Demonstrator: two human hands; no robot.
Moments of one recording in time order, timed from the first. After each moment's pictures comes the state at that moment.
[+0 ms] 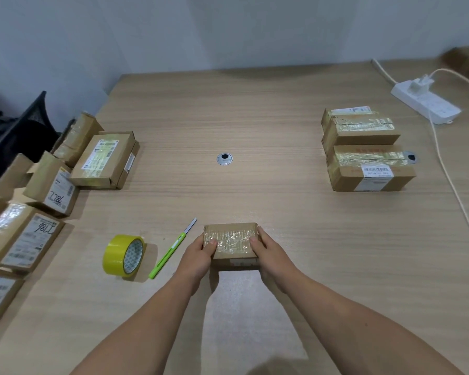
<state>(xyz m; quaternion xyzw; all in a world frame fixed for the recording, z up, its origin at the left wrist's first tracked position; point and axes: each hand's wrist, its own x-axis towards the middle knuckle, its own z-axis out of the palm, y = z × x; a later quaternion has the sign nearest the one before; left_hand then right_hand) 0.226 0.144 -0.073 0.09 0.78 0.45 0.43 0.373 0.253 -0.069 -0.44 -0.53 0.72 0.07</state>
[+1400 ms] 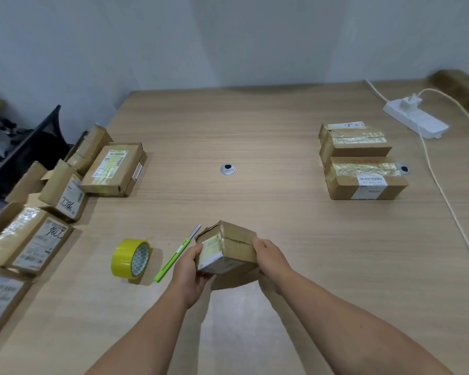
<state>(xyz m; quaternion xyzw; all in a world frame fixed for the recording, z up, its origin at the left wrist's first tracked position) 0.230 0.119 -0.052 -0.12 0.59 0.64 0.47 0.363 0.243 -0.053 -0.54 -0.56 0.63 0.04</state>
